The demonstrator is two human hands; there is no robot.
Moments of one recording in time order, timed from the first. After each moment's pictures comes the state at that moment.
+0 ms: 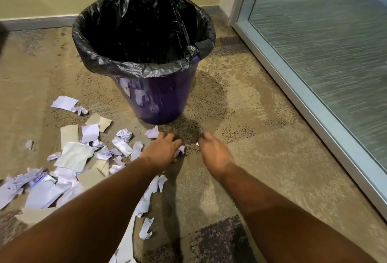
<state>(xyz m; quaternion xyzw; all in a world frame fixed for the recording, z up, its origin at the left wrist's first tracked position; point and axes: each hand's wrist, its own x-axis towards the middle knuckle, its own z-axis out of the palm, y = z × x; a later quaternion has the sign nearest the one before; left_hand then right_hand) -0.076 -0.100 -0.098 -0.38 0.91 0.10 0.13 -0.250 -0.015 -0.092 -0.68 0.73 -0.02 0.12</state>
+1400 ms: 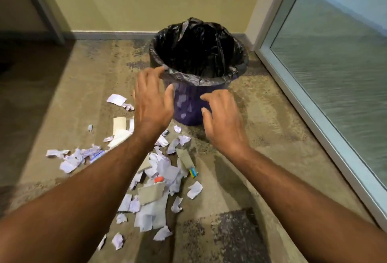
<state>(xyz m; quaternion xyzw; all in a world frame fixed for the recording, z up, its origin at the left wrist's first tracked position) 0.018 -0.084 0.081 -0.52 0.70 0.10 -0.48 -0.155 -0.016 0.080 -0.72 0.61 -0.33 -0.06</state>
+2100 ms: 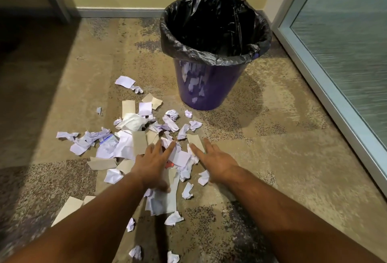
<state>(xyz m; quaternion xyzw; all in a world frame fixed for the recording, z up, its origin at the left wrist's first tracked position) 0.089 -0.009 -0.077 -0.52 0.80 0.22 0.19 -0.134 0.021 -0.073 -0.74 0.61 0.18 0.20</state>
